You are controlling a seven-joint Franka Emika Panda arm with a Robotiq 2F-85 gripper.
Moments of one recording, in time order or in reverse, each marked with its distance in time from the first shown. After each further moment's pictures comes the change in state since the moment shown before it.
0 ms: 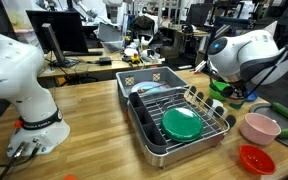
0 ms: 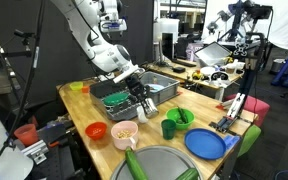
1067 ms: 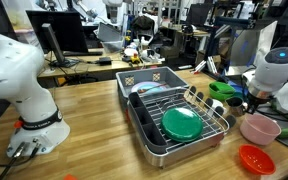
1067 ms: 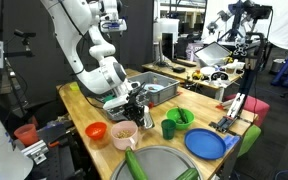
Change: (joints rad) arm -0.034 -0.100 -0.262 -0.354 -0.247 0.763 0.514
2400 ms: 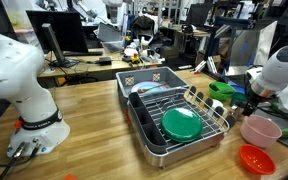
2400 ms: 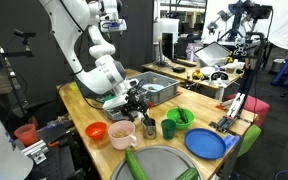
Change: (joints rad) arm 0.007 -0.025 -0.034 -0.011 -0.148 0.094 0.136
